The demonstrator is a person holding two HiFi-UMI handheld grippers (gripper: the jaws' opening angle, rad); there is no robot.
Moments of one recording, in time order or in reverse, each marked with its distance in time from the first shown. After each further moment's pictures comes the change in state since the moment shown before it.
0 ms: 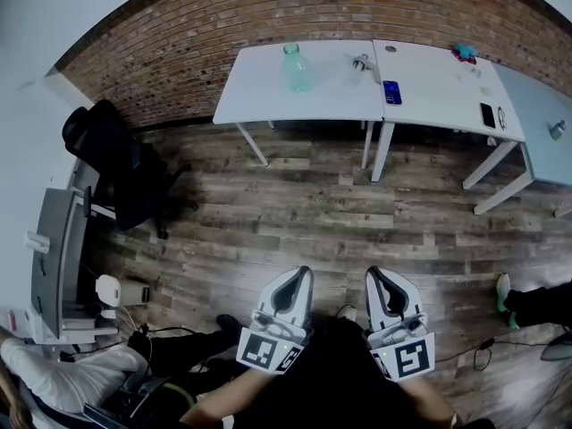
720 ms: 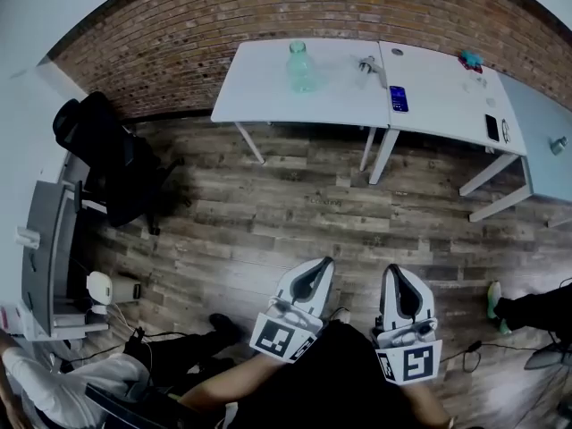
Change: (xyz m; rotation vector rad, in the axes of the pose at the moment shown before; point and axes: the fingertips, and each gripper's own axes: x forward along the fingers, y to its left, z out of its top) left arm 0.065 0.019 -0.009 -0.036 0.008 -0.108; right arm 0.042 -0.034 0.012 -0.028 -0.008 -0.137
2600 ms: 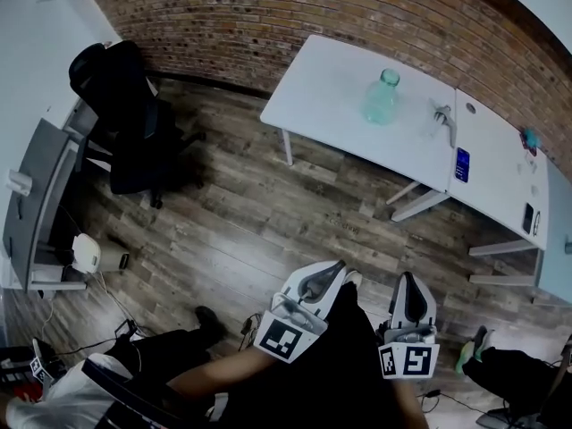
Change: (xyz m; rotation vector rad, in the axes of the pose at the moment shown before) left arm 0.041 0.226 0.031 0.013 0.019 0.115; right arm 0.234 0.044 -0.071 -0.015 0.204 0.036
